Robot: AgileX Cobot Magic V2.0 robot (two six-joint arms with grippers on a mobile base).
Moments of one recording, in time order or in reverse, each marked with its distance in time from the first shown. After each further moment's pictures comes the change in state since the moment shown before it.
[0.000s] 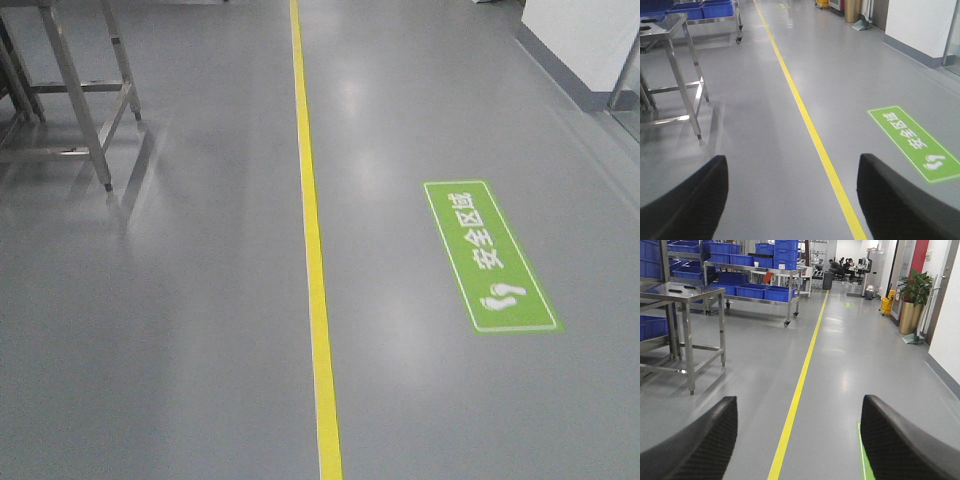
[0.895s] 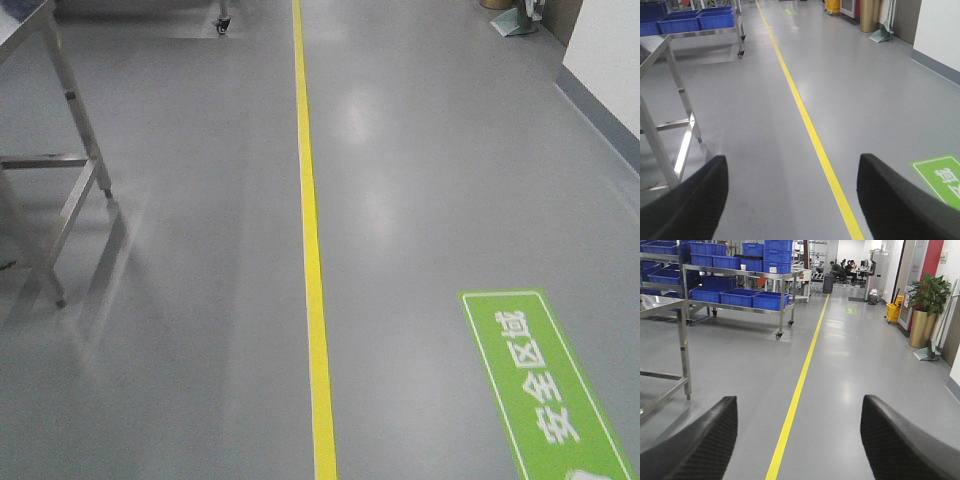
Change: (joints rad) left arm 0.000 0.000 0.000 0.000 0.001 0.000; right arm 0.000 0.000 0.000 0.000 0.000 0.000
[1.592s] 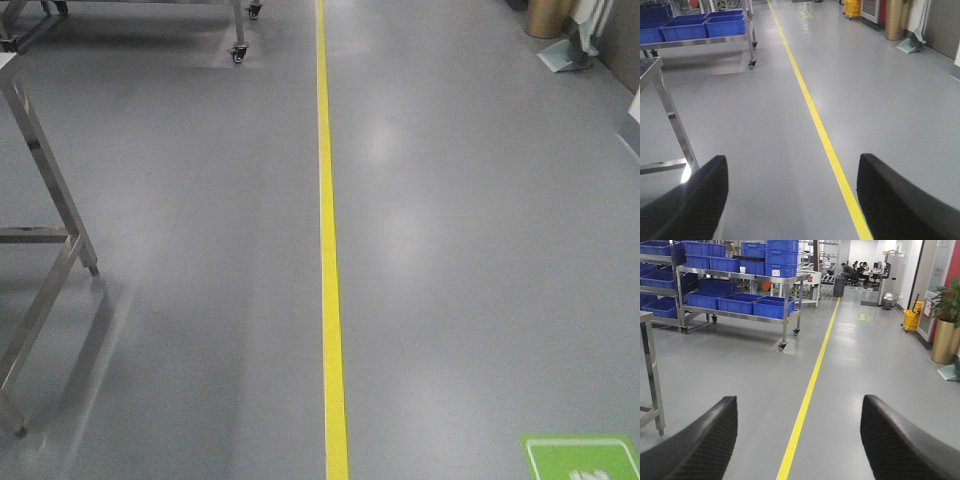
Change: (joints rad) left arm 0.000 0.000 0.002 0.000 0.000 0.000; right arm 0.000 0.000 0.000 0.000 0.000 0.000
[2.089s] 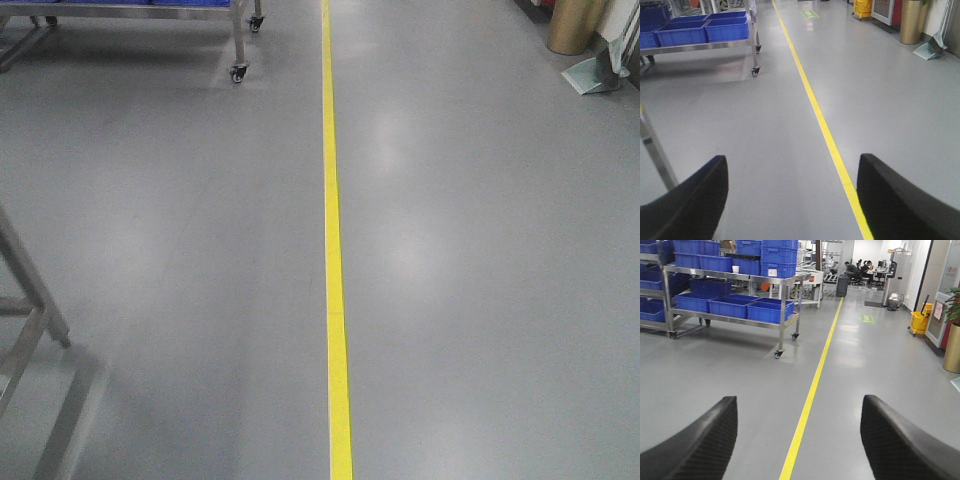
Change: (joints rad) left arm 0.000 0.000 0.003 0.000 0.000 0.000; right arm 0.000 0.000 0.000 0.000 0.000 0.000
